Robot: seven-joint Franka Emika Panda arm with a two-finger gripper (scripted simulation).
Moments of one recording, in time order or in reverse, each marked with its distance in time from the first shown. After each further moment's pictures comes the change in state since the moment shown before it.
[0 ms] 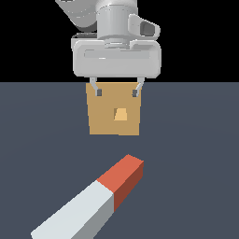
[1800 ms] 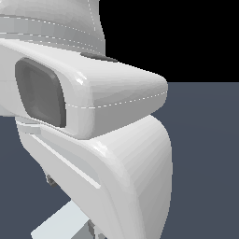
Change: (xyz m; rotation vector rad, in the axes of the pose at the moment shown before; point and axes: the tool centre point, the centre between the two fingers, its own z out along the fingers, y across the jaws) arm -0.206 -0.051 0.098 -0.019 -0.012 0.692
